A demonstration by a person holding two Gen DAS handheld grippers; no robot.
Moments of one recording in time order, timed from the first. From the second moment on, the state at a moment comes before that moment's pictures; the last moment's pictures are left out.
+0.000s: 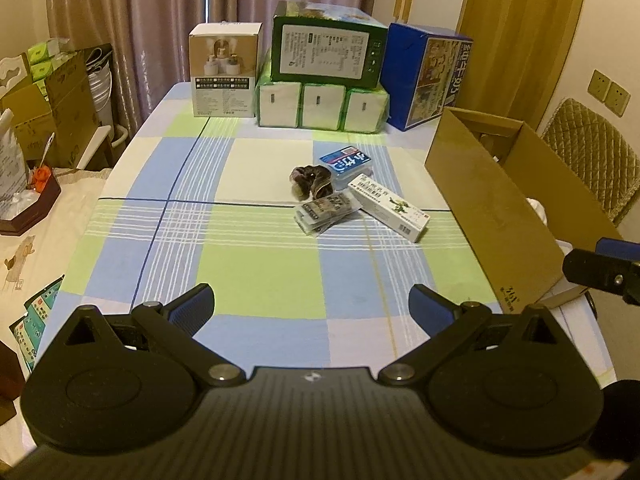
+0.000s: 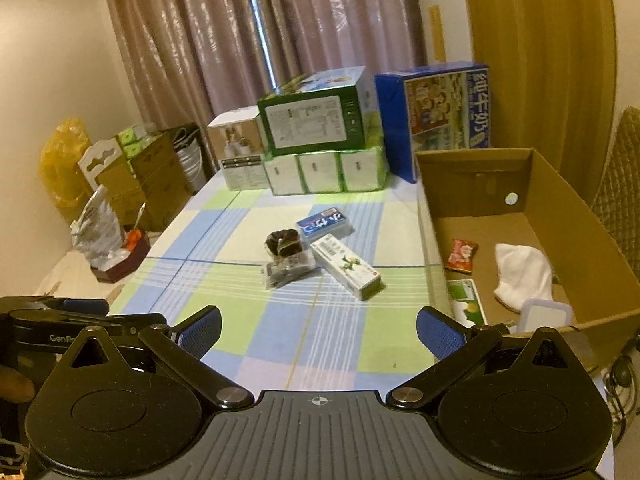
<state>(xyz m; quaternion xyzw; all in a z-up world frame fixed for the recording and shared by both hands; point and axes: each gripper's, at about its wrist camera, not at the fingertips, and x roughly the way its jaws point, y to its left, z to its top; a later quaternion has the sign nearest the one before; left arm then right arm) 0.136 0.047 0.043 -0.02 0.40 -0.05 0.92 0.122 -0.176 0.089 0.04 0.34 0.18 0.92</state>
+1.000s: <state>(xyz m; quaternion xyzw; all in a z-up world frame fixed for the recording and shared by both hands) 0.282 0.055 -0.052 0.05 0.41 -0.11 0.90 0.288 -0.106 -0.038 -0.12 0.37 0.19 0.90</state>
